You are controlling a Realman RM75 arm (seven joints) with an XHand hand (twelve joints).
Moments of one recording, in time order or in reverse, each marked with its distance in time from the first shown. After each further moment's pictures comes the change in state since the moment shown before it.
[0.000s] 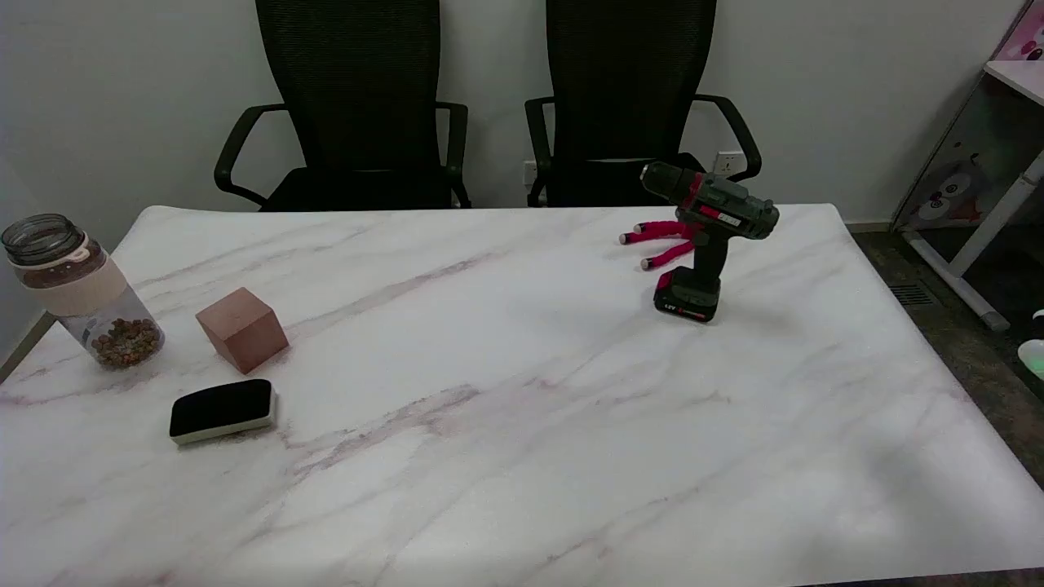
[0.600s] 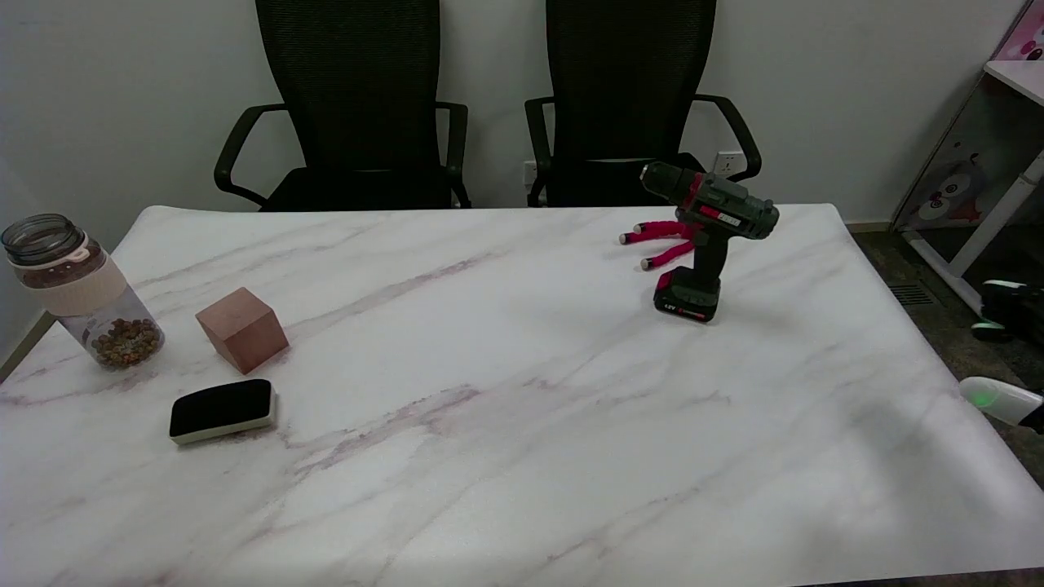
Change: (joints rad) arm 0.048 -0.010 -0.038 0.019 -0.084 -0.149 -0.079
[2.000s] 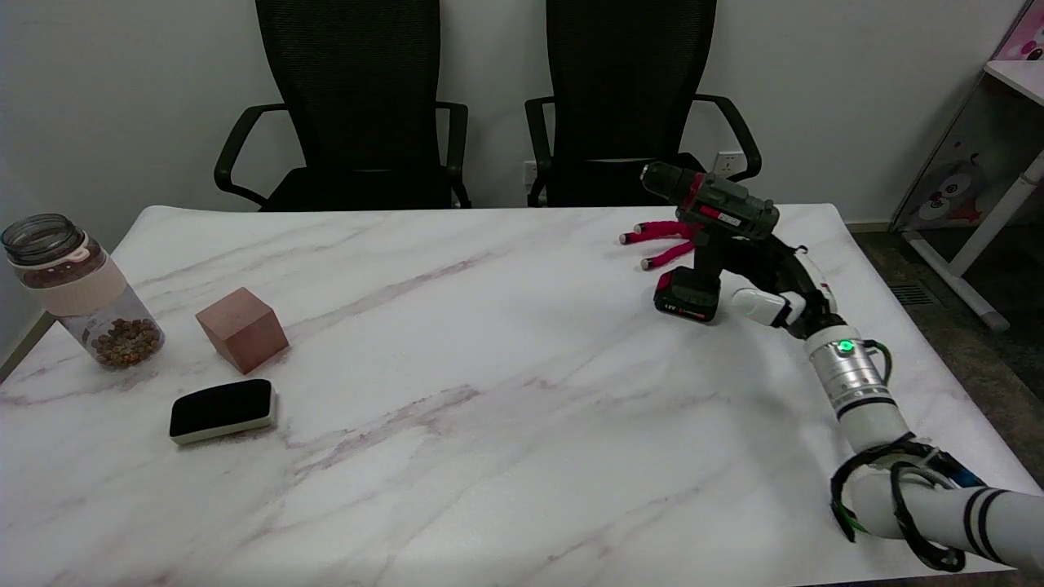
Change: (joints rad) arm 0.765 -0.196 -0.271 0.098 -0.263 -0.528 0.069
